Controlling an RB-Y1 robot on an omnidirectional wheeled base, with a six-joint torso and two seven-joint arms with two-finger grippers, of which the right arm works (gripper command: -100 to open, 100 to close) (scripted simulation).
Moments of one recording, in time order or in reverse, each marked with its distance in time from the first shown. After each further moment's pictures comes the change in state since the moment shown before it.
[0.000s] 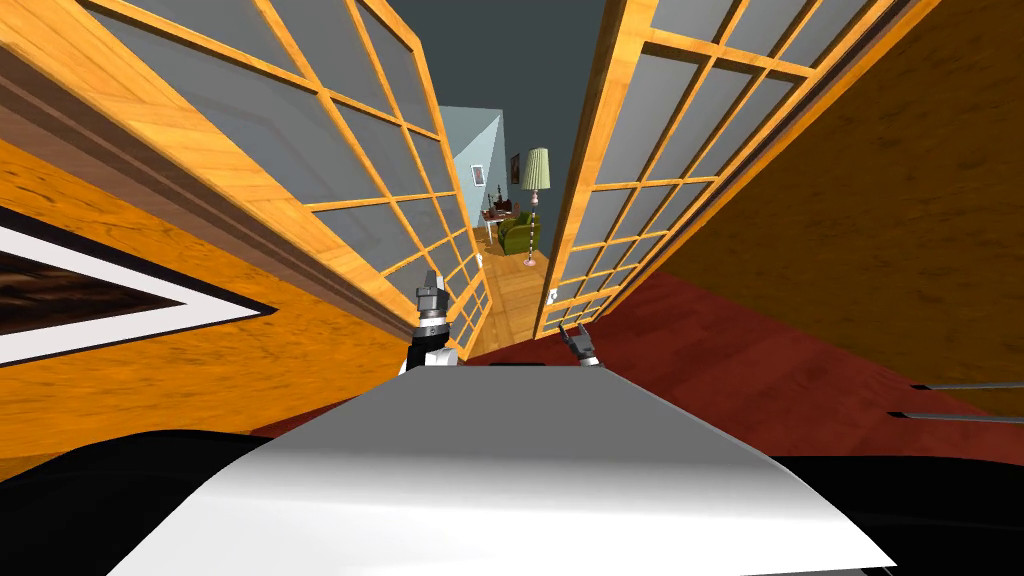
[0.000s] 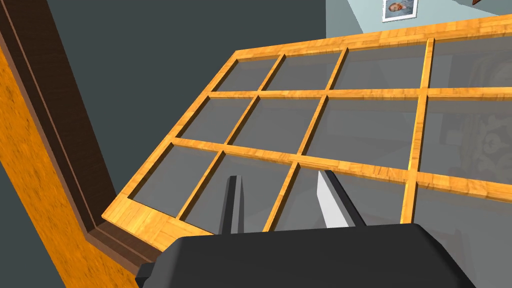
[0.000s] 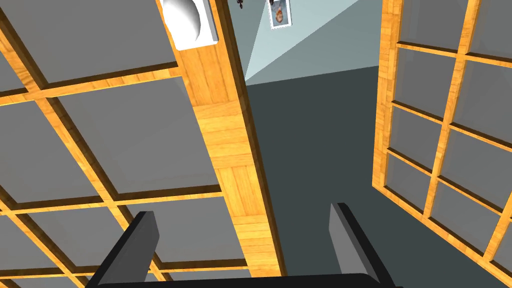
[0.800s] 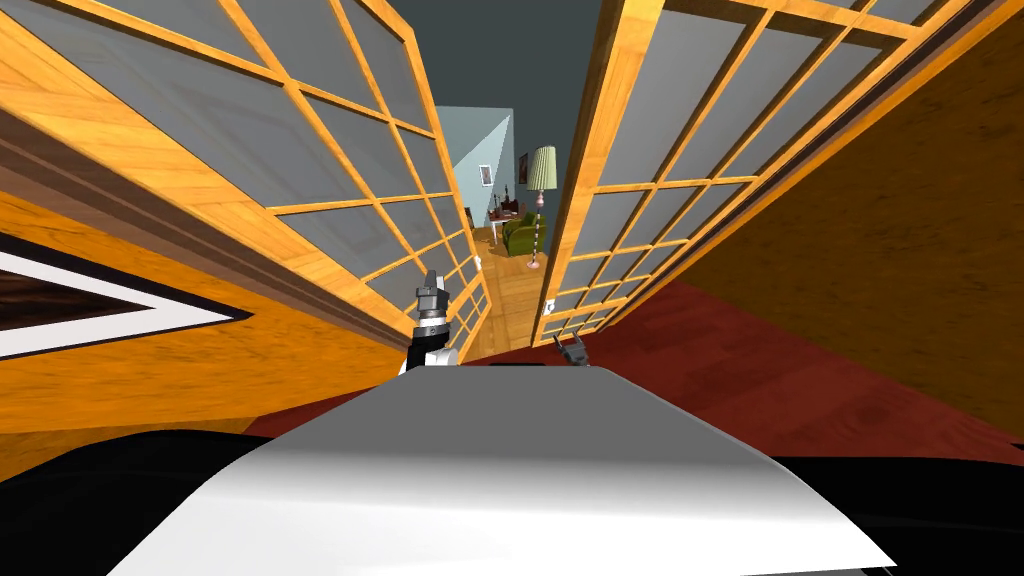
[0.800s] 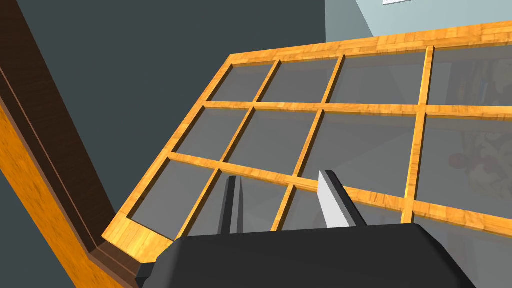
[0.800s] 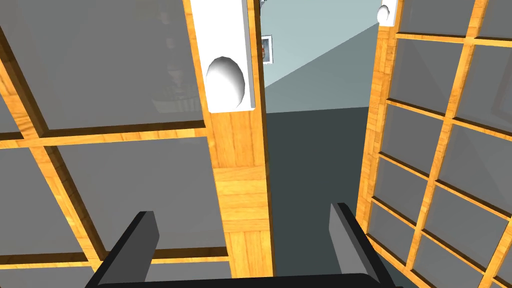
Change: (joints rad) arm -0.014 0.052 -0.044 0.152 0.094 -0.061 0.153
